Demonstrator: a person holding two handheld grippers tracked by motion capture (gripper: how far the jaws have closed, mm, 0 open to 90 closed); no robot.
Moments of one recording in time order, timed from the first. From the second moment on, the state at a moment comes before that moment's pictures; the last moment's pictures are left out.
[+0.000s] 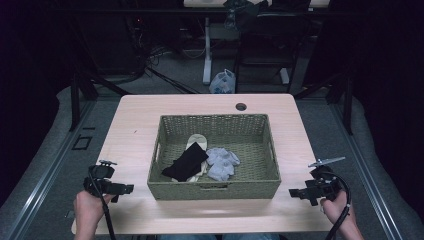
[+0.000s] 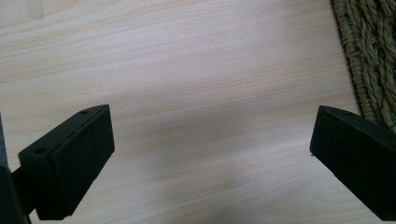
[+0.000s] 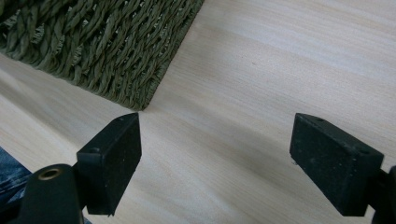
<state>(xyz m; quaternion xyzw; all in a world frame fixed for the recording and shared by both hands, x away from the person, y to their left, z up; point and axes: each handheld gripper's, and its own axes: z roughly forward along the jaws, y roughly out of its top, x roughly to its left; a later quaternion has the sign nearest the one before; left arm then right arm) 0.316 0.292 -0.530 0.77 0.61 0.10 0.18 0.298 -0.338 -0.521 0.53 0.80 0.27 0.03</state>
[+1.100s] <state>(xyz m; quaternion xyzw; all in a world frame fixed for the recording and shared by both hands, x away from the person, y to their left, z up) 0.313 0.271 -0.483 0.78 0.58 0.11 0.20 0.296 -0.329 -0.520 0.53 0.80 0.27 0.04</state>
